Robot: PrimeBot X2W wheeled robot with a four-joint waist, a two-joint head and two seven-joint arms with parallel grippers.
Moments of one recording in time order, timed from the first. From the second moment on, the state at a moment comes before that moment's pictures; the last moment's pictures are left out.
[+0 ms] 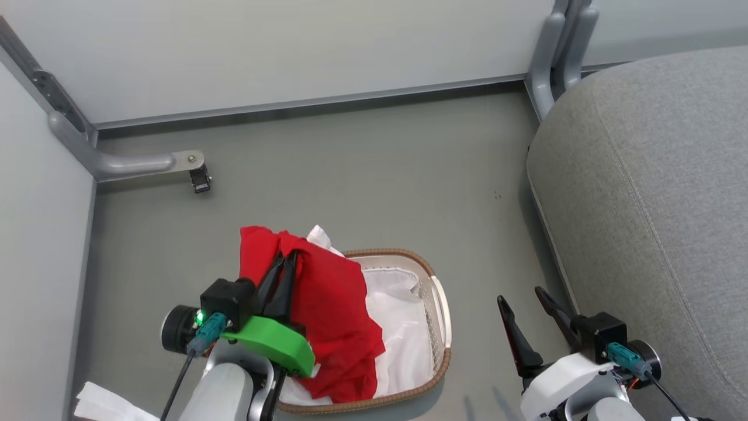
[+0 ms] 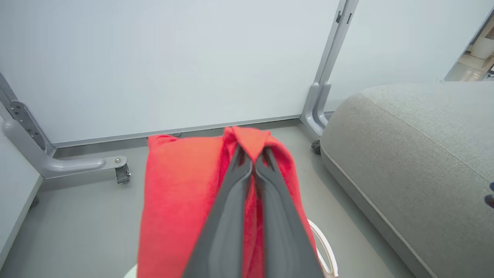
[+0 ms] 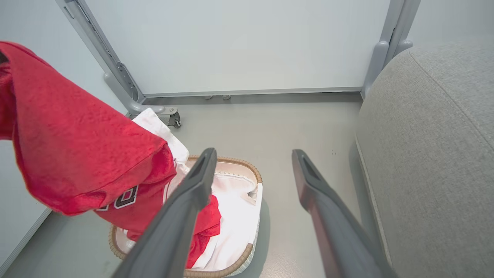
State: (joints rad) left arm -0.26 0.05 -0.33 0.46 -0.28 -0.13 -0.26; right arm -0.13 -0.07 0.23 0.39 0.24 0.13 -0.26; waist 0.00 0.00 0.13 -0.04
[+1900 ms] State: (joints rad) left arm -0.38 0.05 -0.55 0.03 -0.38 -0.13 -0.26; right arm -0.55 -0.10 0.70 0.31 0.33 0.13 -0.26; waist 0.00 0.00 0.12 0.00
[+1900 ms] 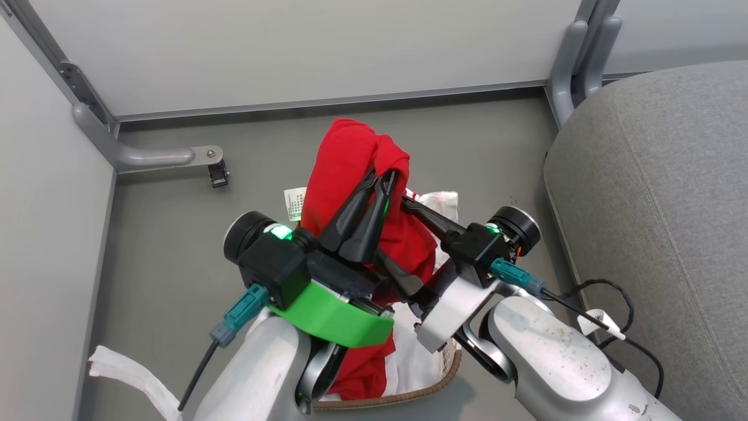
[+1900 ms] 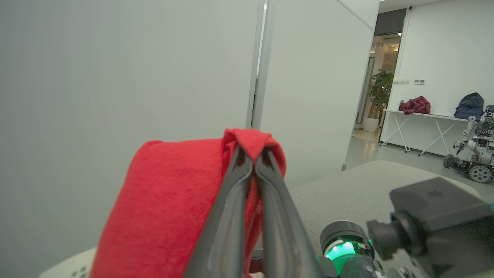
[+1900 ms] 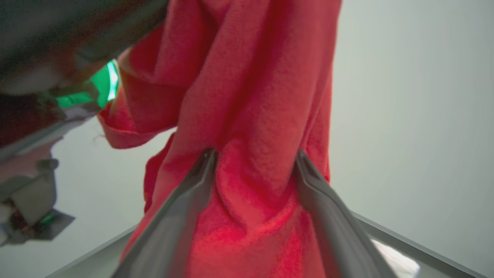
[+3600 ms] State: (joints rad) left arm -0.35 0.06 -0.57 0.22 -0.26 -0.13 -0.26; right arm -0.42 -0.09 0.52 0.34 0.37 0.13 -0.26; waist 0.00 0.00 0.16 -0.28
